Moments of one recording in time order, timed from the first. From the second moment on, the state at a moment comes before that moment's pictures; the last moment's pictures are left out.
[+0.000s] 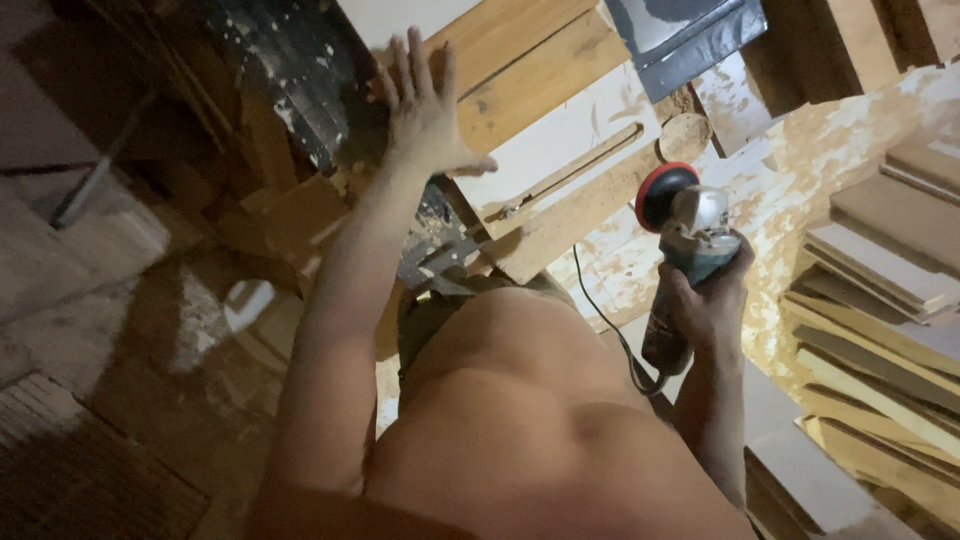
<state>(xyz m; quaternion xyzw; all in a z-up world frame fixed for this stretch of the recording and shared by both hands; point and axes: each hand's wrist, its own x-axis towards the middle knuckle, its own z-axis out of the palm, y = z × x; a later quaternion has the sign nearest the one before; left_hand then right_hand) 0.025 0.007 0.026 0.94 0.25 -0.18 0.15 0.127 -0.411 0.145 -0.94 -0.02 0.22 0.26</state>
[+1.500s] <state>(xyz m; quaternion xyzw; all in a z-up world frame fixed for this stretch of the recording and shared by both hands) 0.007 -0.009 -0.008 0.96 0.18 -0.04 0.19 0.189 -0.269 0.114 -0.94 -0.22 0.25 0.11</state>
